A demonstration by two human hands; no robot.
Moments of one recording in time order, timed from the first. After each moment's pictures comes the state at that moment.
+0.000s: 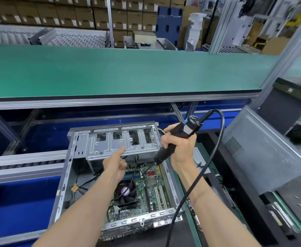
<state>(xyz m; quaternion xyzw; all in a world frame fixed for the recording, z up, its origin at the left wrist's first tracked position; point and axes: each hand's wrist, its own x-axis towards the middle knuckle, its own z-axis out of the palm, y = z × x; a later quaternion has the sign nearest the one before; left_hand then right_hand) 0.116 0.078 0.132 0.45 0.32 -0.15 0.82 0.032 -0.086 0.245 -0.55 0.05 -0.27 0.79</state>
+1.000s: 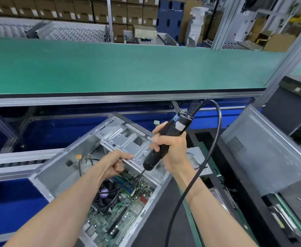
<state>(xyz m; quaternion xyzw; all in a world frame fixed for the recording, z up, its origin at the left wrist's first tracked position) 0.153 0.104 0.120 0.58 0.17 -0.40 0.68 0.043 -0.067 0.254 -0.54 0.02 -0.15 0.83</state>
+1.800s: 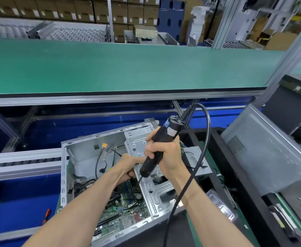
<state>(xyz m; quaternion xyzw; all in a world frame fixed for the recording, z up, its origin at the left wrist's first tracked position) 0.119 0.058 0.122 0.66 0.07 -0.36 0.66 0.031 -0.058 0.249 -0.56 0.00 -0.11 0.82</state>
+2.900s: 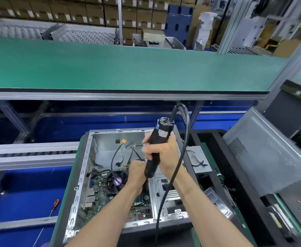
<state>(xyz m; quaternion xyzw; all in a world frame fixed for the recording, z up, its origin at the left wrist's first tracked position) 0.034 0.040 0.136 0.70 0.08 -0.18 0.69 0.013 -0.046 0.247 -0.62 -0.03 -0.07 0.78</state>
